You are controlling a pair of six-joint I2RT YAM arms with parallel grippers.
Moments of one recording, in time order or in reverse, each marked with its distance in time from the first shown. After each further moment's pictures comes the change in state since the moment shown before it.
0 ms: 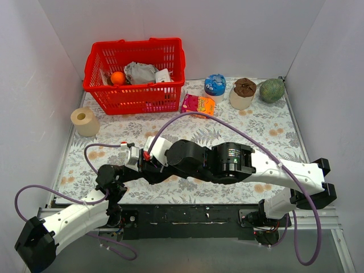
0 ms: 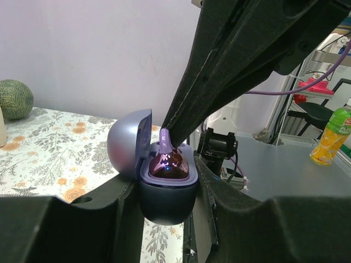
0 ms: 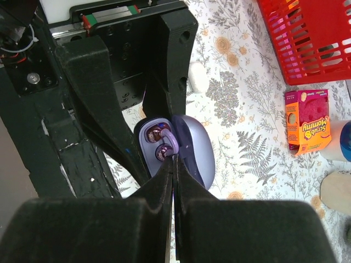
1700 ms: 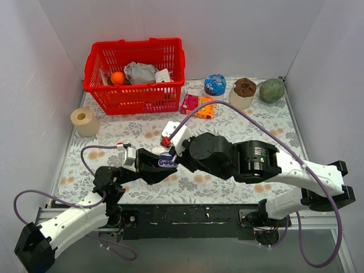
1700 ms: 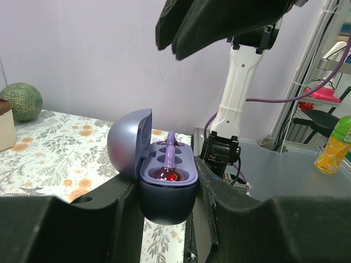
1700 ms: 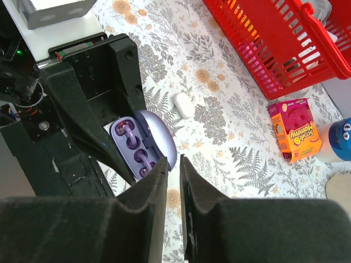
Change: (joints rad) left arm 0.000 -0.059 0.000 -0.053 -0.038 0.000; right arm -0.001 -0.111 -0.034 0.112 0.081 0.043
